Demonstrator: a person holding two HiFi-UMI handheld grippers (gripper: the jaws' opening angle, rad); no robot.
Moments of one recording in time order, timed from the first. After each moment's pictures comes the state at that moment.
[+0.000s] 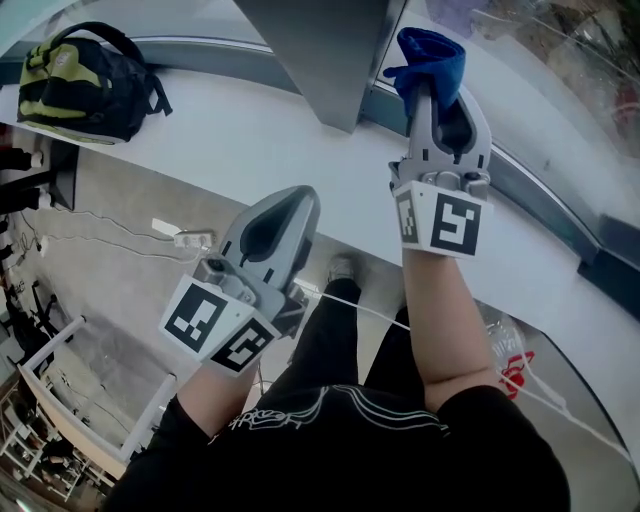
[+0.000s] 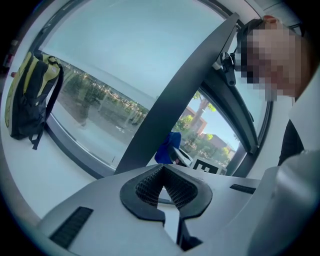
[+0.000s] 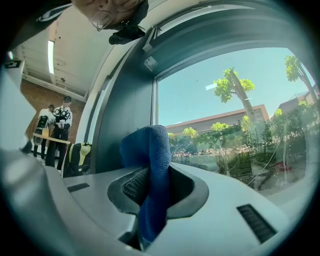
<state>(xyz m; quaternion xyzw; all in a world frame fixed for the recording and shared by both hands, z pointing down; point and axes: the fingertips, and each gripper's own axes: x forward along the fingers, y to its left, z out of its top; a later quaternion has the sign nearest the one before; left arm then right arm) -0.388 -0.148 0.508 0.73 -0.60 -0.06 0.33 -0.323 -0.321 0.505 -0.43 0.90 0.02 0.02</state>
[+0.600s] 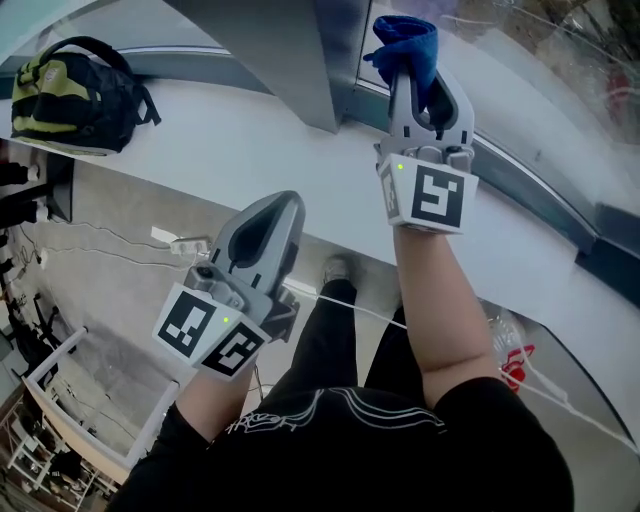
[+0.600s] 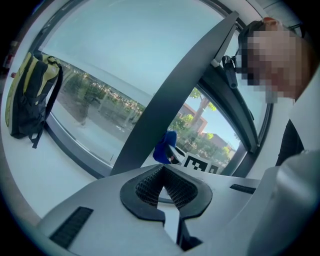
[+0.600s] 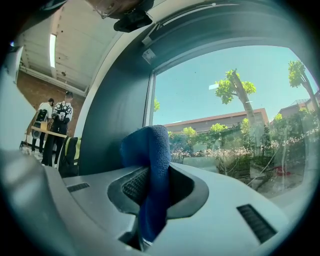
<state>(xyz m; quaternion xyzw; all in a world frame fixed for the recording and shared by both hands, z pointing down) -0.374 -0.147 0.508 0.72 -0.60 -0.05 0.33 -0.317 -0.343 0.513 -0.43 0.90 0.04 0.00</state>
